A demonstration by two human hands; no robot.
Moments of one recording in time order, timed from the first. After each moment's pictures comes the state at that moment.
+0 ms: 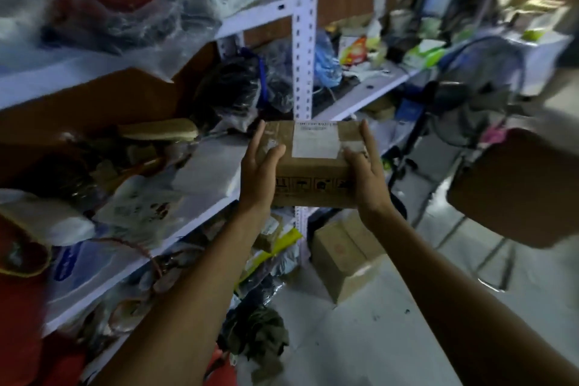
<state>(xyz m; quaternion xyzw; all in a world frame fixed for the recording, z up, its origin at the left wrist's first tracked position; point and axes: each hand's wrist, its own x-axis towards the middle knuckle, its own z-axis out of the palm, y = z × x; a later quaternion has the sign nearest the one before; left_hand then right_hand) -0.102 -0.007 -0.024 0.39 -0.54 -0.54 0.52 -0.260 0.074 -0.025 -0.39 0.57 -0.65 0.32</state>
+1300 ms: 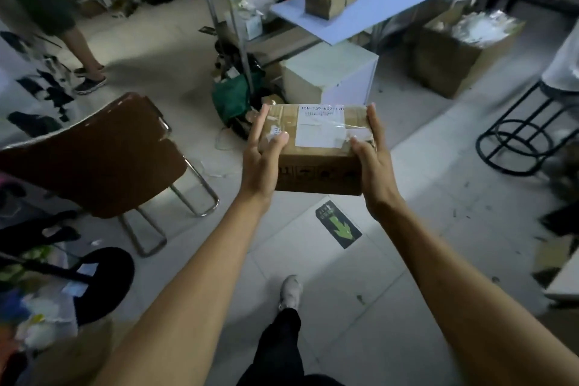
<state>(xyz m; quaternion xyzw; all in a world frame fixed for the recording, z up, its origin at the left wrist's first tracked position) -0.623 0.584 -0.085 -0.07 -0.69 -0.72 0.00 -0.564 0.755 -0.091 0.11 0.69 -0.70 -0.14</state>
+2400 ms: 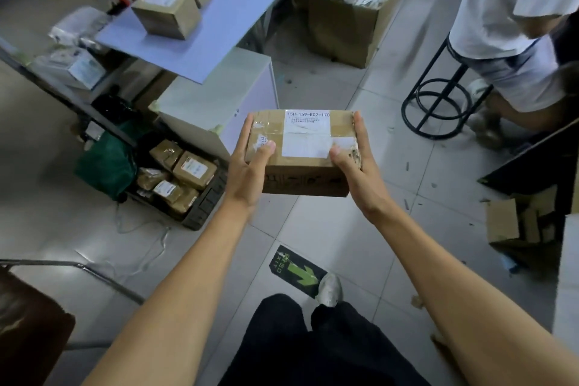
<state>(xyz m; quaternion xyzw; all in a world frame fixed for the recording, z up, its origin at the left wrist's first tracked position) -0.997 0.952 -0.151 -0.15 -0.69 -0.67 -0.24 -0.860 1.100 -0.151 0.29 0.67 -0.67 -0.15</state>
